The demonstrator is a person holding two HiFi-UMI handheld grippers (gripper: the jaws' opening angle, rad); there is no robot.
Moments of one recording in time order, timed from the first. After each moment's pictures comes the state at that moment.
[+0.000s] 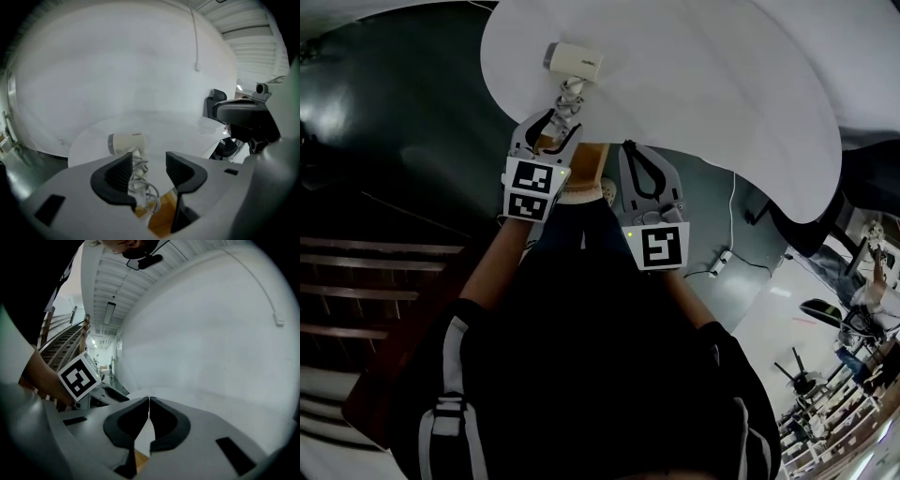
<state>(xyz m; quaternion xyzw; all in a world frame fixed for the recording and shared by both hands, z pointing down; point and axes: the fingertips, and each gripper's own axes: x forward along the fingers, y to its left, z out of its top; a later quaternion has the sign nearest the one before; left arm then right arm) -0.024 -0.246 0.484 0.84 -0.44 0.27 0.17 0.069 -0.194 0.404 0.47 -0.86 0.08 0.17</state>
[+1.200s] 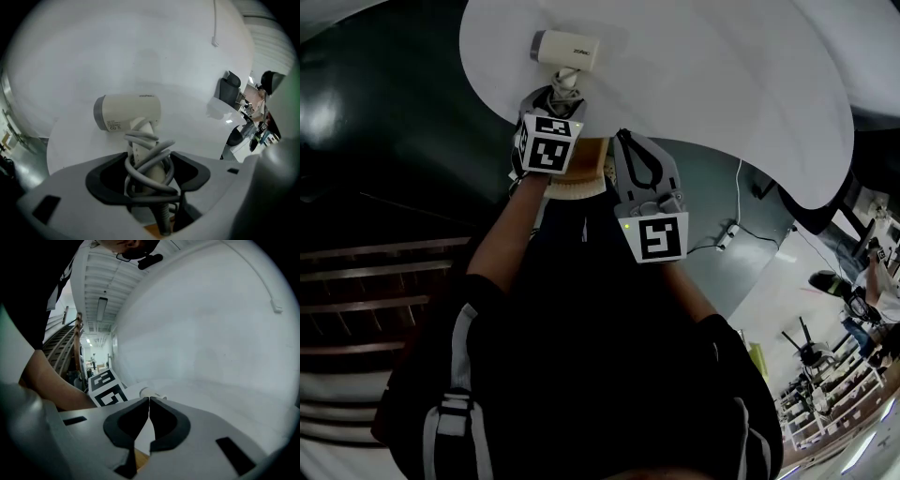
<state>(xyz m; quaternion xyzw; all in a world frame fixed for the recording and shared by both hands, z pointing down) -0.024 -0.291 0.602 0.78 -0.43 0.38 0.25 0.061 -0.218 0.447 0.48 -0.85 0.13 0.18</state>
